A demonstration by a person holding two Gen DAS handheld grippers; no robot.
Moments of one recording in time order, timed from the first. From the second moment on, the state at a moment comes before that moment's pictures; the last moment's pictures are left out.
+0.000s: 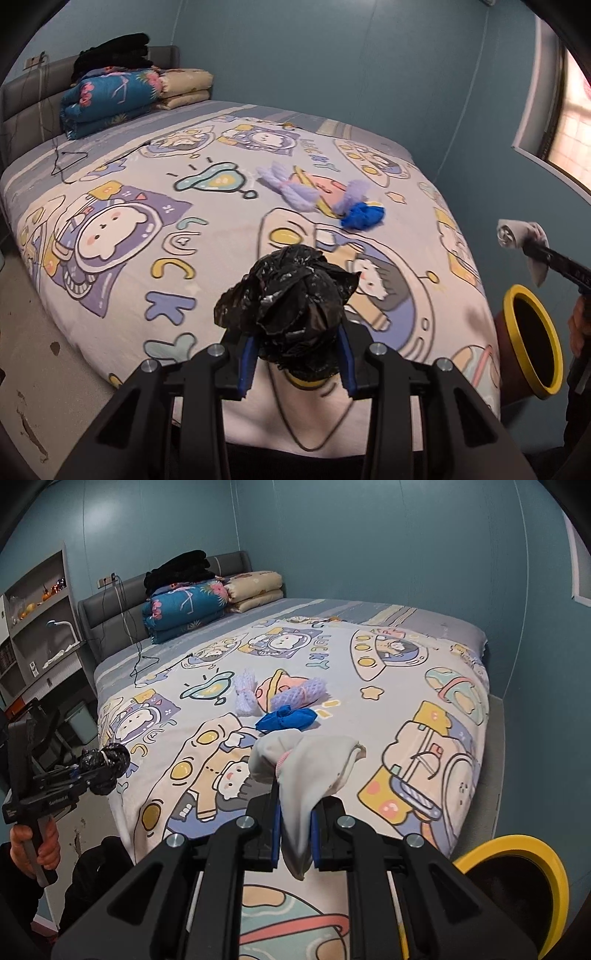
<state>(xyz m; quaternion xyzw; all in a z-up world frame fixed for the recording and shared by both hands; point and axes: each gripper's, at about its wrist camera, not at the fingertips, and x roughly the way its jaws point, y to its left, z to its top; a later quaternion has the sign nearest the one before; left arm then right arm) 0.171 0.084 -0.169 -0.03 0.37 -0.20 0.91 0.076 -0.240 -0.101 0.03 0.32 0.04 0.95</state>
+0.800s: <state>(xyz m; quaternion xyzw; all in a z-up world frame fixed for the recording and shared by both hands) 0.134 -0.079 -0.136 0.06 0.34 -0.35 0.87 0.011 -0.325 -0.084 0.06 0.27 -0.05 0.96</state>
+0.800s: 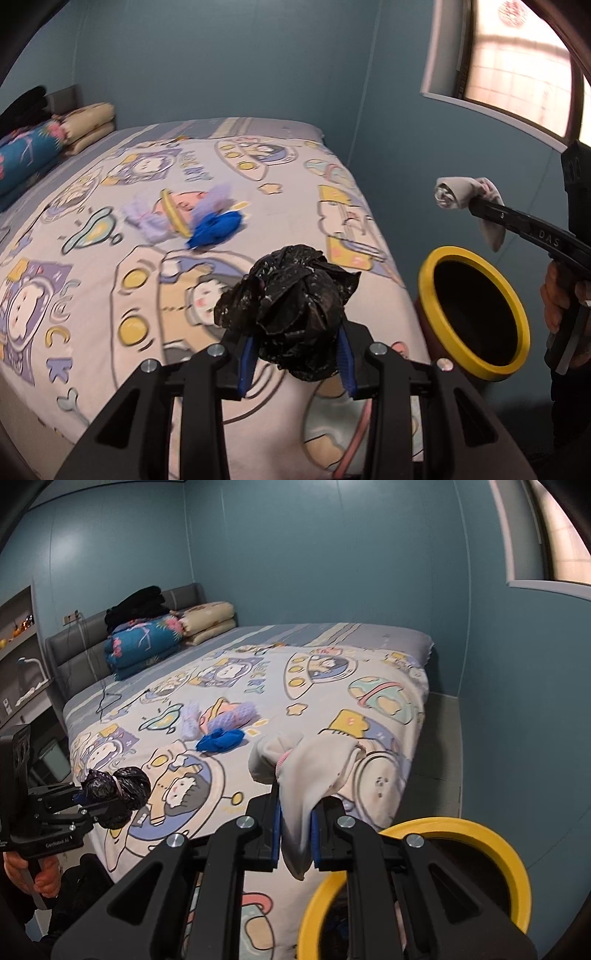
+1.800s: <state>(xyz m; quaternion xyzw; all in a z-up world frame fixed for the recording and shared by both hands) 0.089 -0.249 -0.088 0.12 0.32 -0.47 0.82 -0.075 -0.392 -0.065 0.06 0.21 -0.17 0.96</state>
